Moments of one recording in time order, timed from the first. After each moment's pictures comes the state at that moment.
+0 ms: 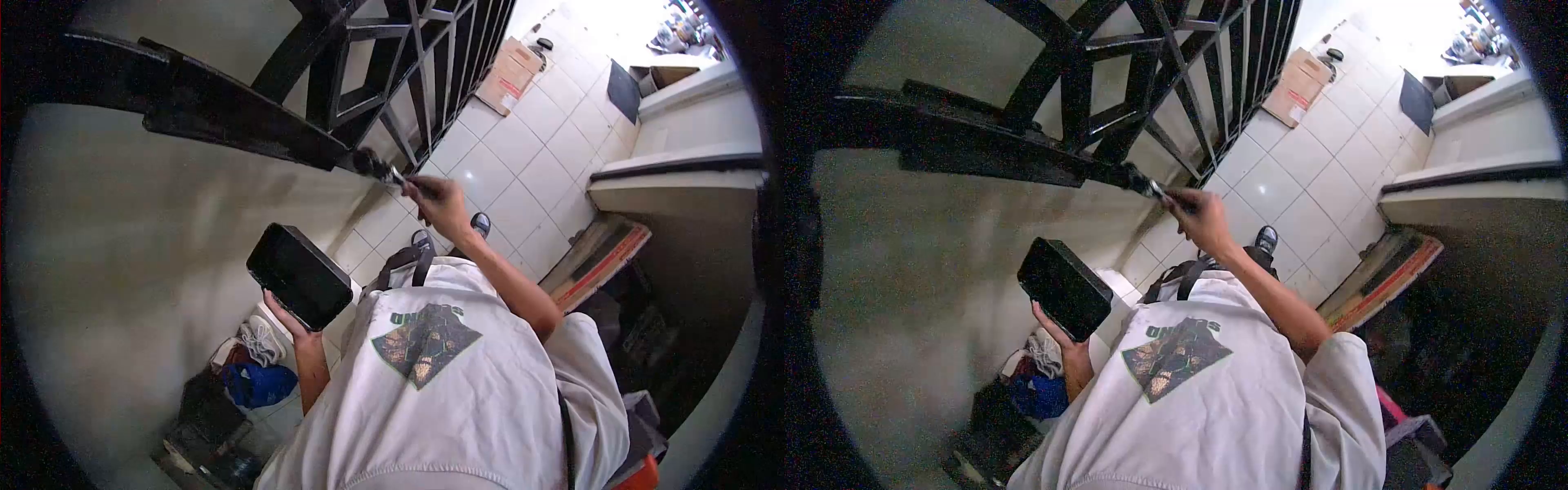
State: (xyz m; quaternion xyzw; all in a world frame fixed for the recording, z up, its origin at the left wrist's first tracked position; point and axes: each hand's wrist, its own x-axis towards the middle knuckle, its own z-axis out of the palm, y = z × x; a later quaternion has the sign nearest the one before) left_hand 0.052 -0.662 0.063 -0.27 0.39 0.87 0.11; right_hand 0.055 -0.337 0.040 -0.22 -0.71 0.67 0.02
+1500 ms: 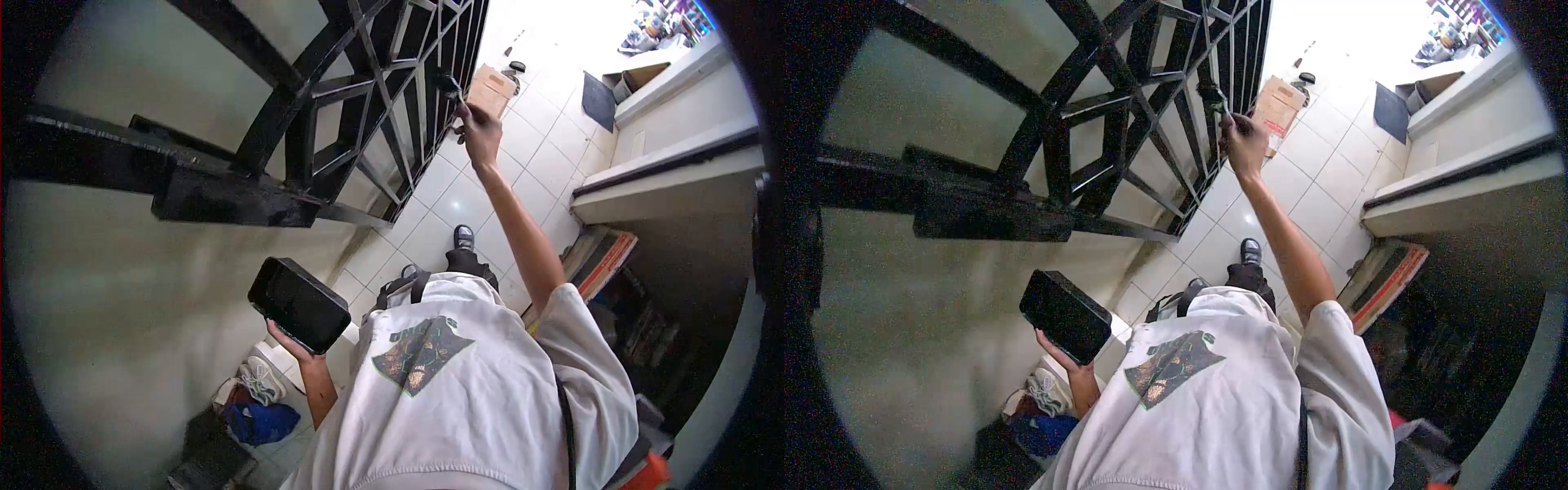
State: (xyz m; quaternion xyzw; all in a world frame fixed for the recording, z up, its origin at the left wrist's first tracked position) left_hand 0.040 -0.612 0.083 -0.27 0.39 0.88 0.07; right_hand -0.037 -0.149 0.042 -0.31 -0.66 0.60 0.34
